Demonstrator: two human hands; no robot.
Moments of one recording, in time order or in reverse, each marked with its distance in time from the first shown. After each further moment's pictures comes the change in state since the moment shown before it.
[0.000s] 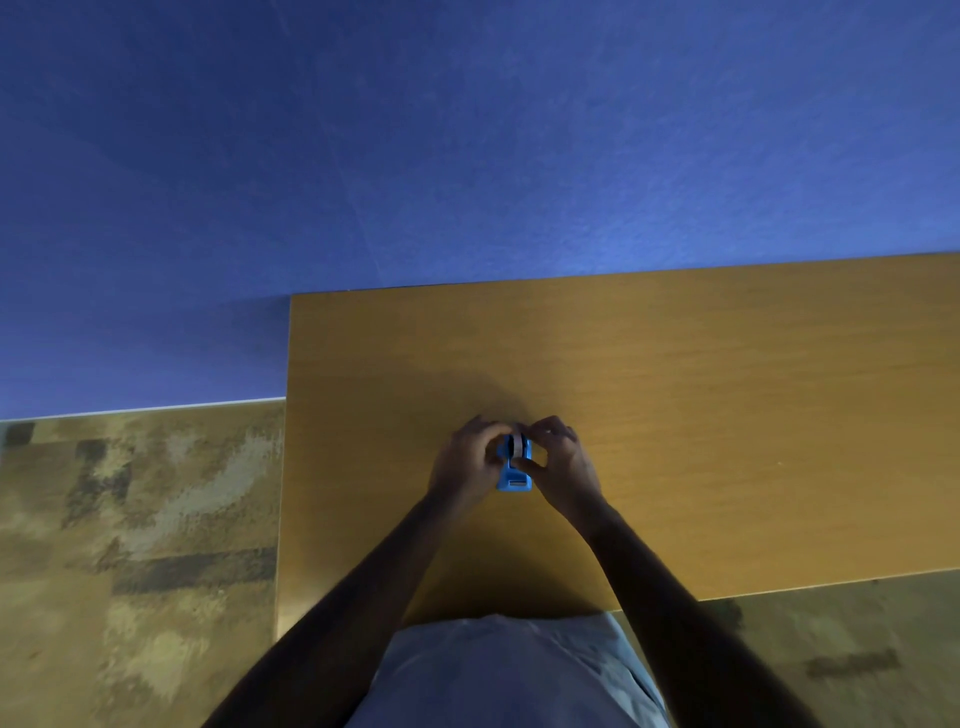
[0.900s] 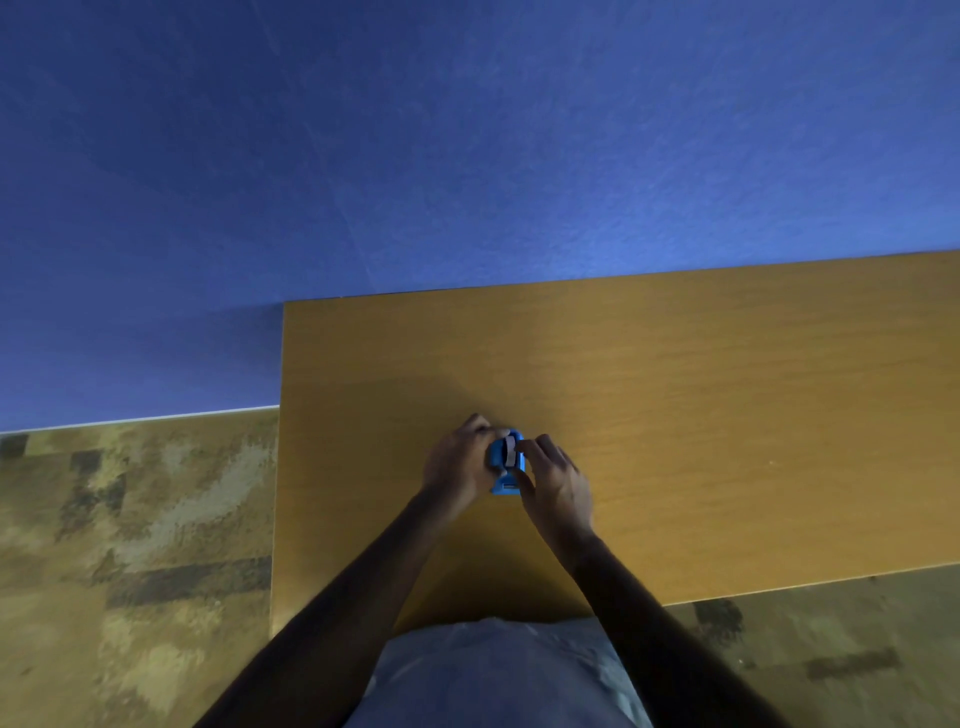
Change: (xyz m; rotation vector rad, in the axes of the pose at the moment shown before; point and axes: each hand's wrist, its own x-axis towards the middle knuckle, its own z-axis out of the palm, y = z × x) left_hand 0.006 0.010 -0.007 0.339 -0.120 0.020; right_hand -0.030 -0.004 0.015 -0.224 0.139 -0.042
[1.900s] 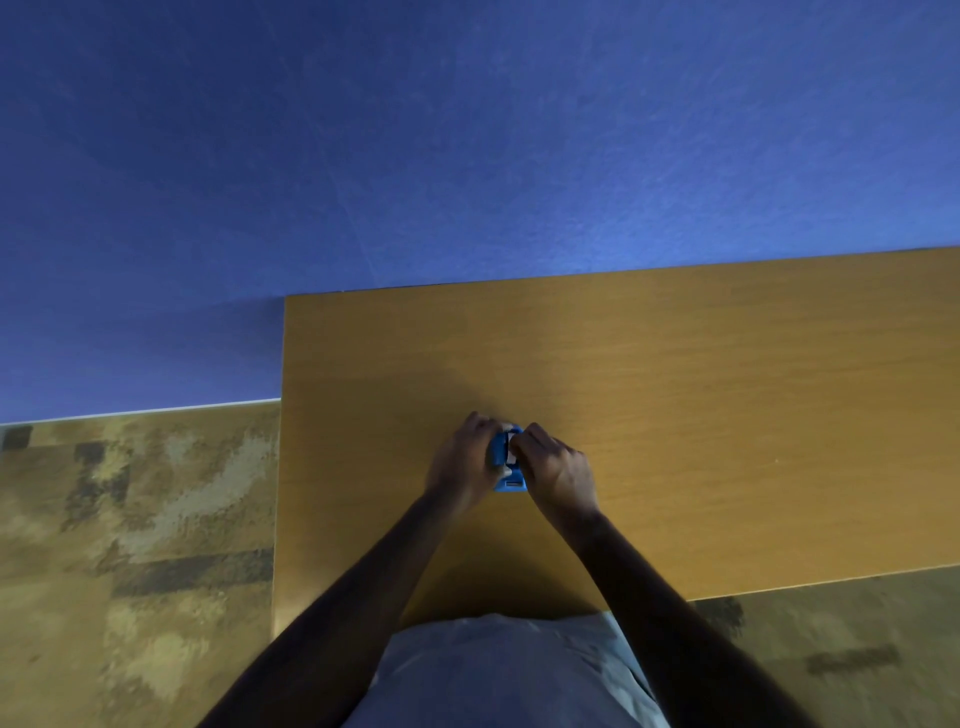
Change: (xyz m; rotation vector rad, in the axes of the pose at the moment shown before) left_hand -0.007 -0.002 0.006 -0.231 0.049 -0.015; right_hand 0.021 0.012 0.000 -0.115 -0.058 -0.200
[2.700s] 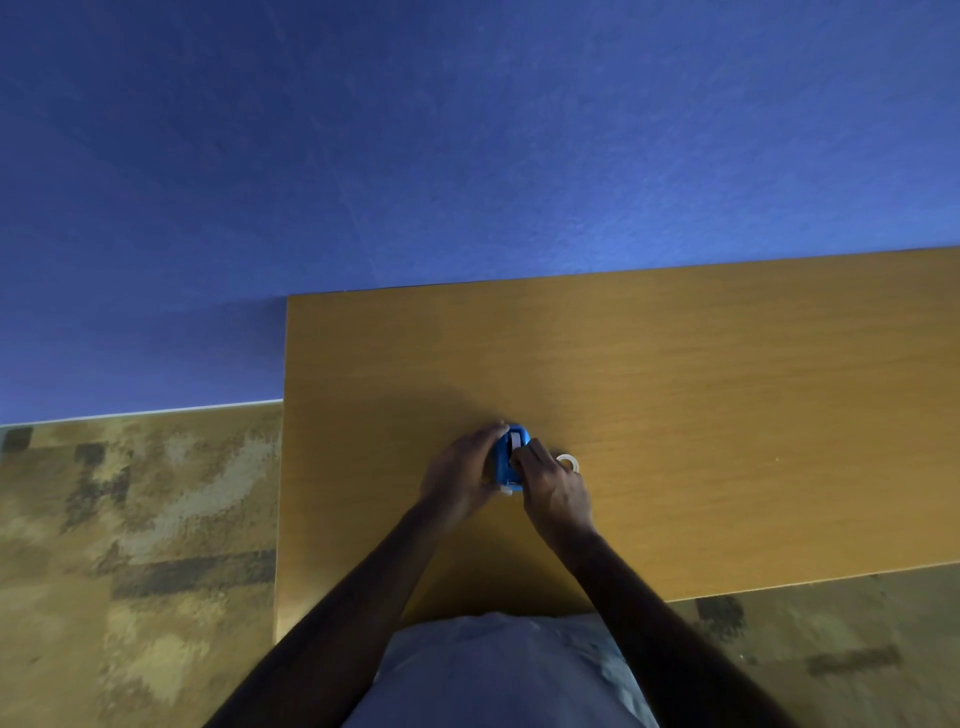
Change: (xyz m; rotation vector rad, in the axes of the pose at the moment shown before) left_hand -0.015 -0.015 0.001 0.085 -0.070 0.029; right_hand -0.021 -0.014 0.013 -0.033 -0.007 0.085
